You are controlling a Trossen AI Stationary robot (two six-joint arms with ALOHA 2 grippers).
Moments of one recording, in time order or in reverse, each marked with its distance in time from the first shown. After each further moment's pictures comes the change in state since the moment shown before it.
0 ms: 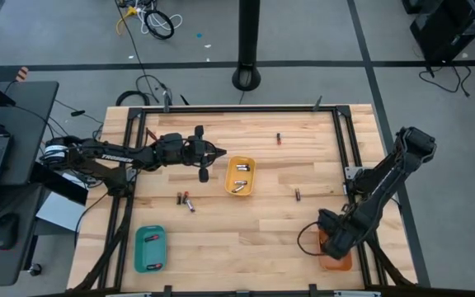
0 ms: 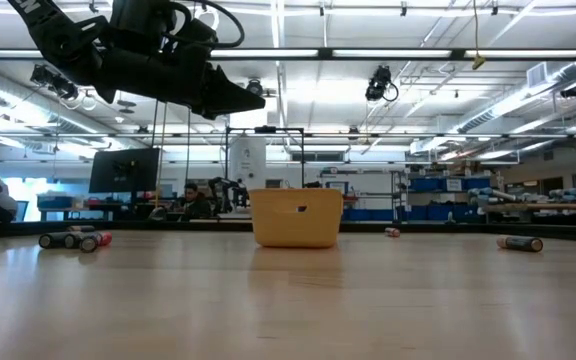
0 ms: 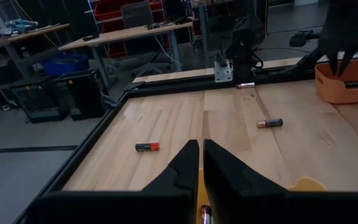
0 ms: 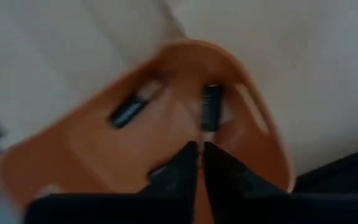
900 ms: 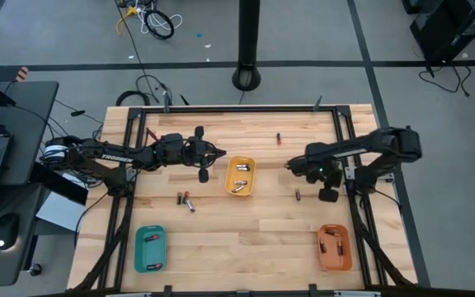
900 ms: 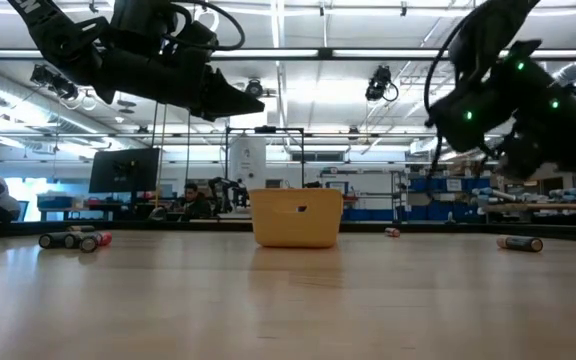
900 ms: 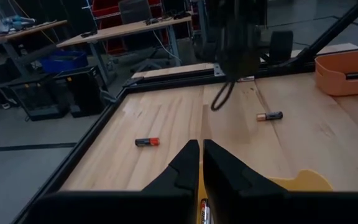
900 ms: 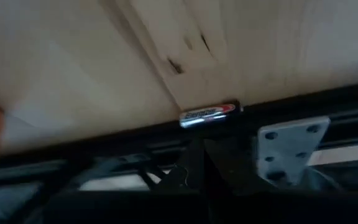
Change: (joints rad) left arm 0.000 0.000 0.000 -0.023 0.000 0.016; right arm -1.026 0.169 -0.047 -0.483 0.000 -1.325
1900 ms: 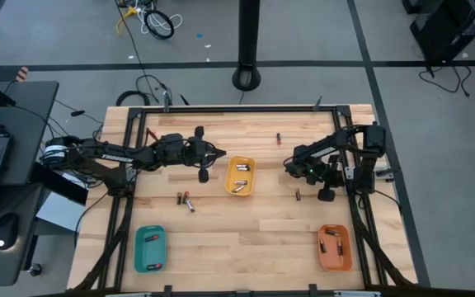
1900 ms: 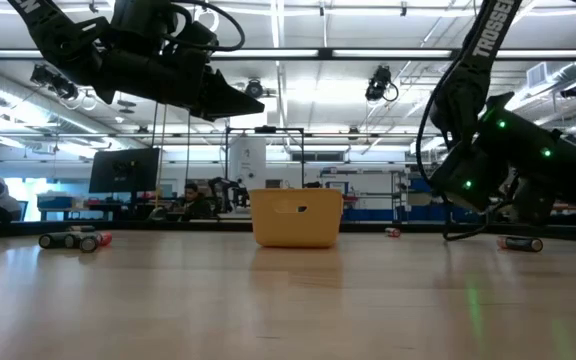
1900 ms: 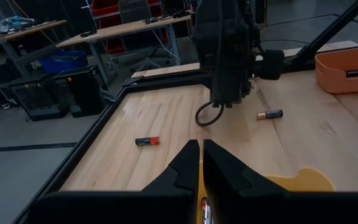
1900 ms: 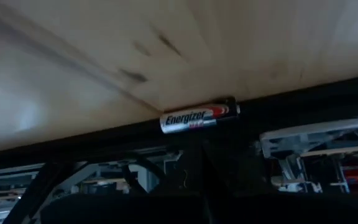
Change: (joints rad) left arm 0.000 0.000 0.000 -0.004 0.000 0.007; right arm -0.095 0.311 -0.027 0.040 0.017 -0.005
